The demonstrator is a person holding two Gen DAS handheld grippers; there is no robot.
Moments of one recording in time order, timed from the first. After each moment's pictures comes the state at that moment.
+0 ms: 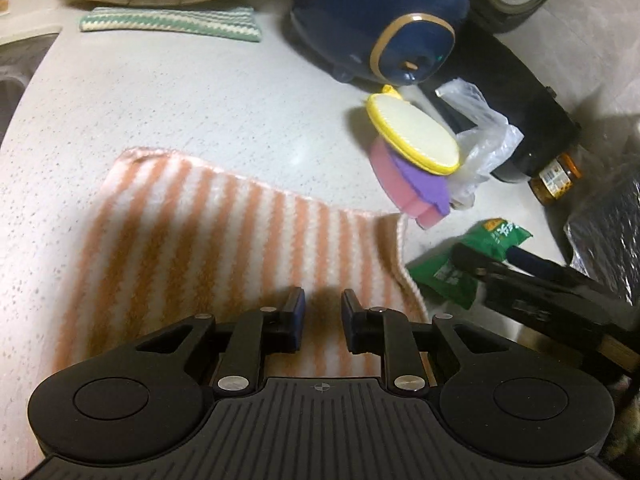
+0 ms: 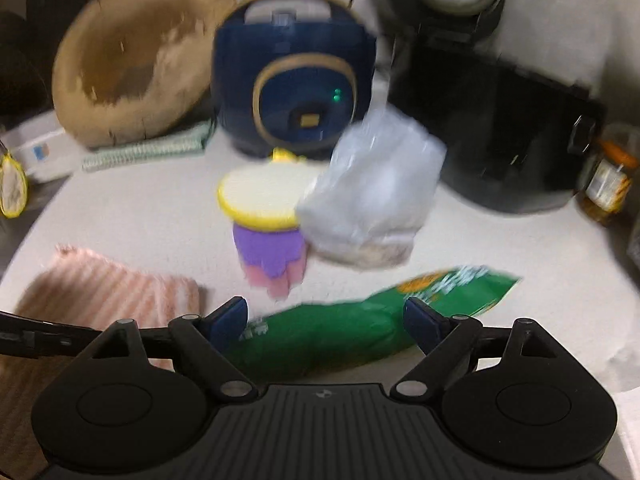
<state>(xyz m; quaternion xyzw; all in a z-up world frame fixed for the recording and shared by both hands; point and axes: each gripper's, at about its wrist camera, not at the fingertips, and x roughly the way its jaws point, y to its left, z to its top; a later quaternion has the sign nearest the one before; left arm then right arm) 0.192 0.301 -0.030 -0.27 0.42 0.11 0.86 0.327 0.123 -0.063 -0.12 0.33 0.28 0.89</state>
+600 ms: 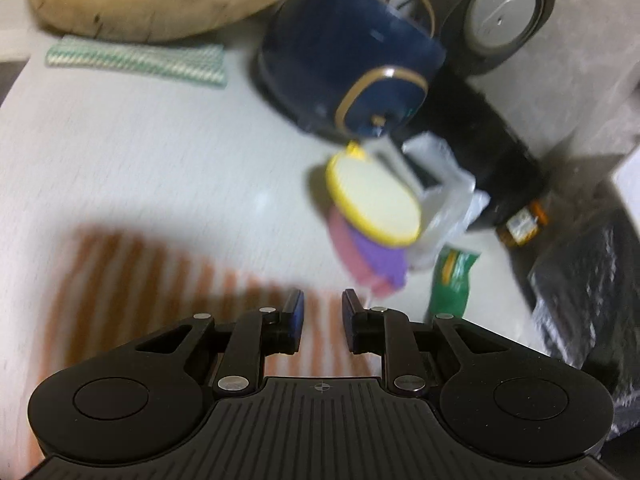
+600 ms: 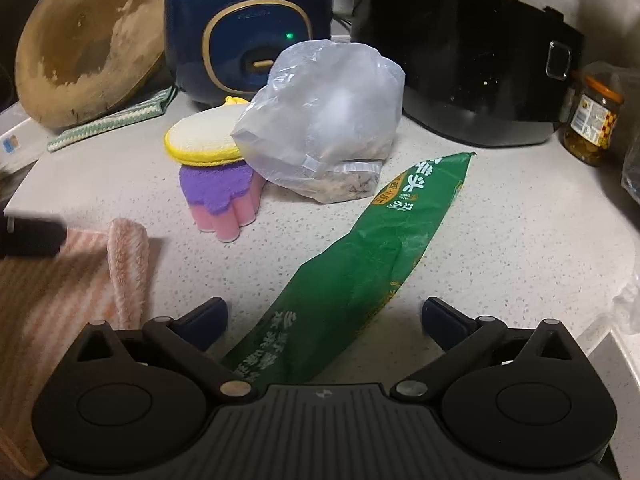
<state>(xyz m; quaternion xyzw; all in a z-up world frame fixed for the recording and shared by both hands) 0.228 0.318 -0.004 -0.31 0.36 0.08 0.88 0.338 0.103 -0.092 -0.10 0.37 0.24 0.89</state>
